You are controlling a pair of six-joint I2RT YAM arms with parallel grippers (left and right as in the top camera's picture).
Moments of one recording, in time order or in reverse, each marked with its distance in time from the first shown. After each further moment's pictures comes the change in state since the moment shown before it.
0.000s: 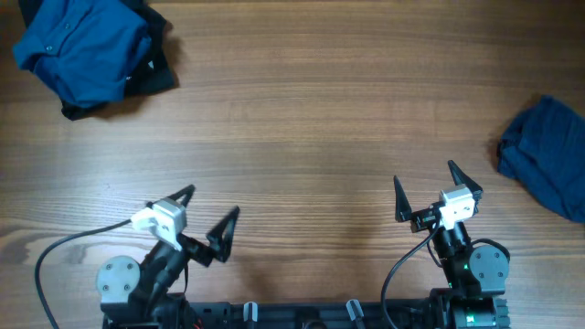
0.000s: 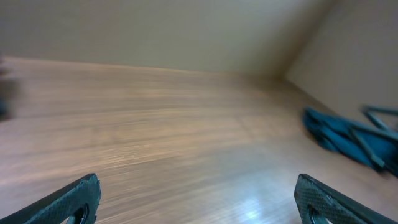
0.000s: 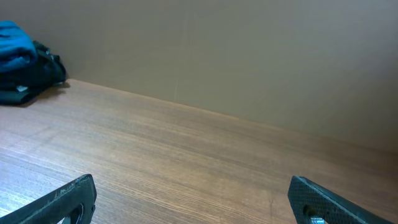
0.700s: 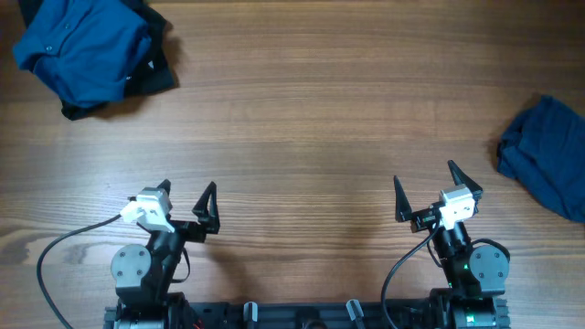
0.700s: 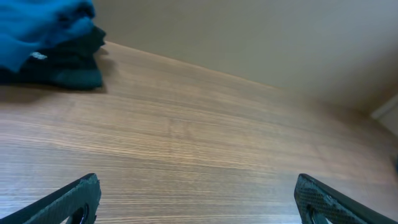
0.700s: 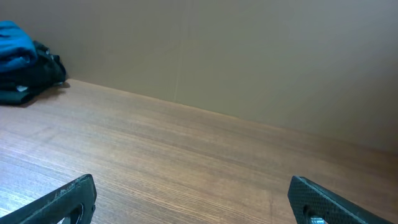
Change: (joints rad) left arm 0.036 -0.001 -0.195 0.186 -0.257 -0.078; right arm 0.000 0.000 0.000 0.000 0.000 0.000
